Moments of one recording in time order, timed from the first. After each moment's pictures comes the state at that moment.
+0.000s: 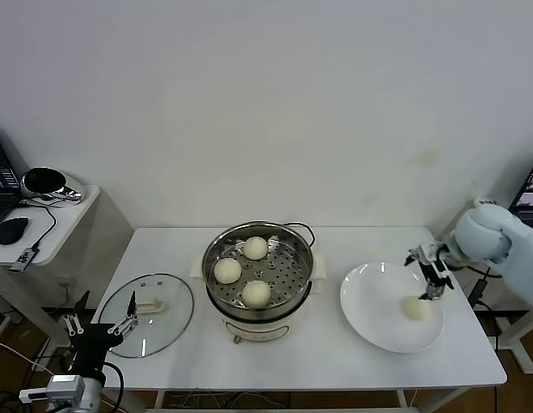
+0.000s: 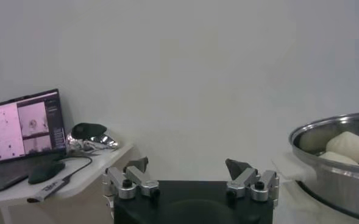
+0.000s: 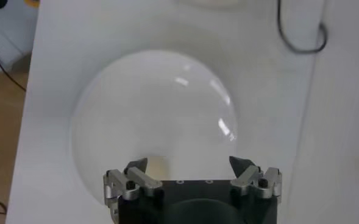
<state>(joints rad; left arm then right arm) 1.69 -1.27 -0.74 -2.19 -0.15 0.10 -0.13 -0.10 0.45 -0.62 1.45 -0.22 -0.16 -1.14</state>
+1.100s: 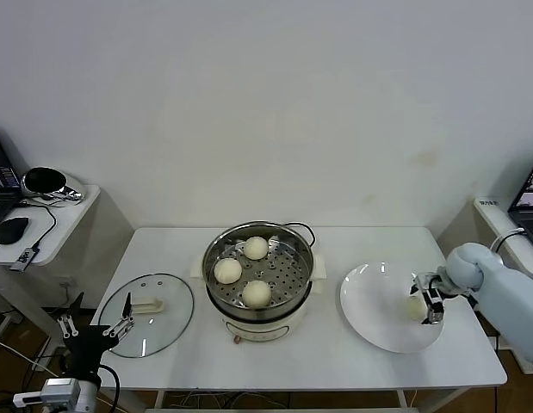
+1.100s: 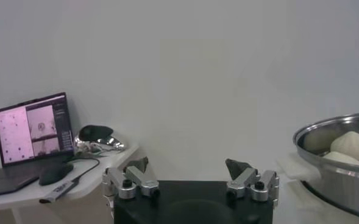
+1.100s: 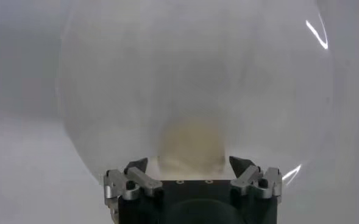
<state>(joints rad) 1.70 -1.28 -0.76 -2.20 -0.14 0.10 -0.13 -0.32 0.66 -0.40 1.15 -0.43 -0.05 -1.12</state>
